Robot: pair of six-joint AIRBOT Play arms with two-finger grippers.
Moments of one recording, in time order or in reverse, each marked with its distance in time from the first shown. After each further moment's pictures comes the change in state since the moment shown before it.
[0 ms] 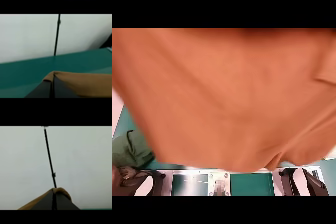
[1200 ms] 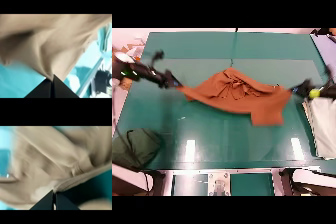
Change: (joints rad) left arm 0.000 -0.808 -0.092 -0.284 -0.415 0.190; right arm 0.132 -0.650 -0.317 -0.118 0.362 0.016
